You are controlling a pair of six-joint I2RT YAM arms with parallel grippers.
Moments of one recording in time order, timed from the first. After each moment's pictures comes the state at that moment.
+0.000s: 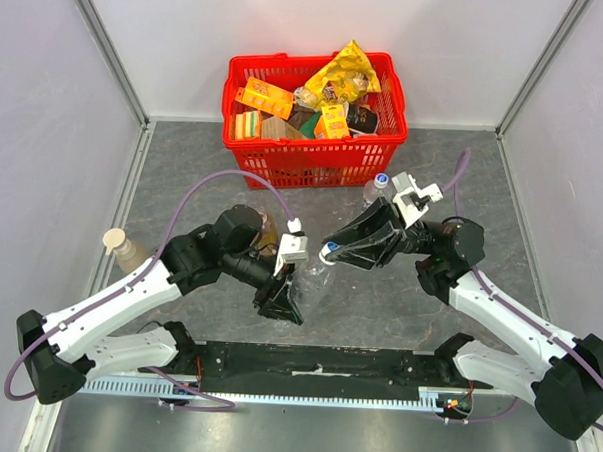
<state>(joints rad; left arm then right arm) -0.87 1.00 0.94 -0.60 0.86 0.07 0.62 1.04 0.68 1.04 -0.98 0.77</state>
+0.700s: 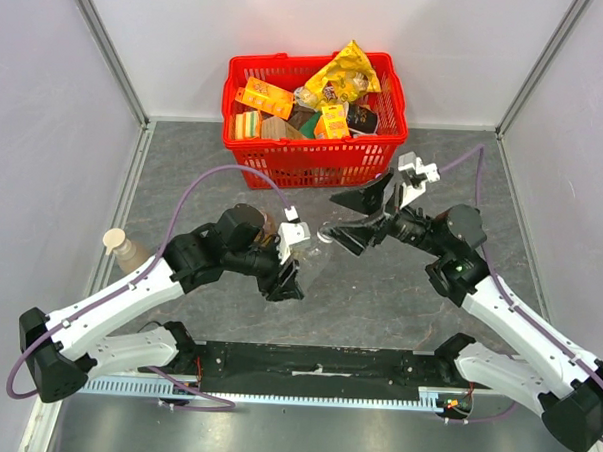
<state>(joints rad) -0.86 1.02 0.94 -0.60 0.53 0.06 0.63 0.95 0.78 0.55 -0.65 0.55</state>
